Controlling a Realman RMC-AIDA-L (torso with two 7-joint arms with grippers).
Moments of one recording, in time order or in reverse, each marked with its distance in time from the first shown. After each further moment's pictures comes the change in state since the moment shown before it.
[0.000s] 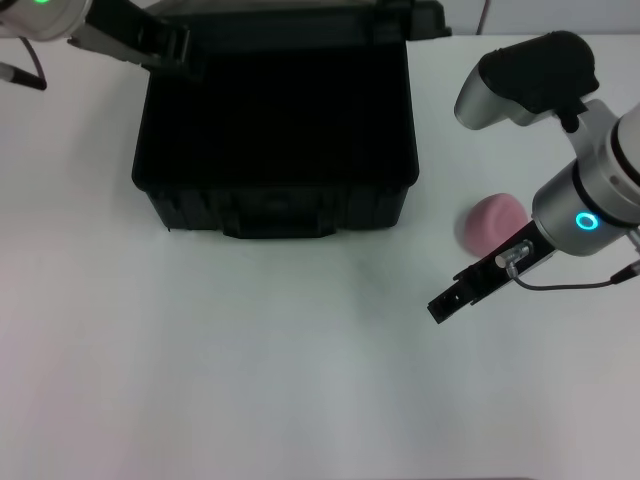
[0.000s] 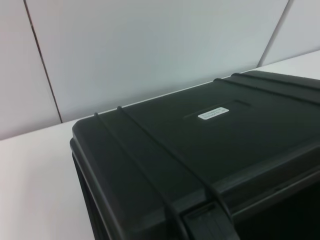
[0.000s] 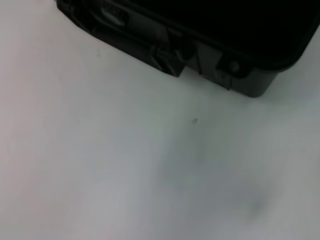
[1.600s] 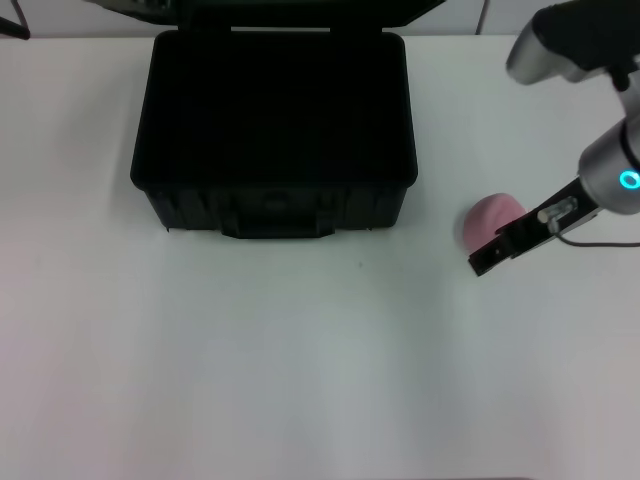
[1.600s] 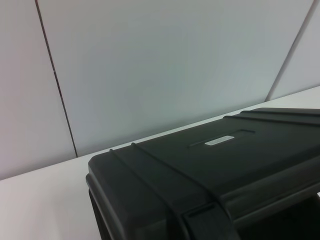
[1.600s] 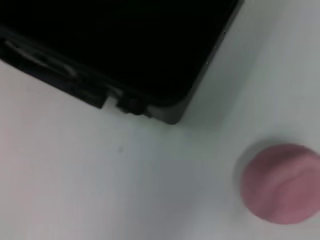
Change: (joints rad) left arm -0.041 0.000 -0.080 0.000 0.025 0.016 0.041; right arm 0.014 -0.002 0.150 0.015 -0.109 0.000 -0.058
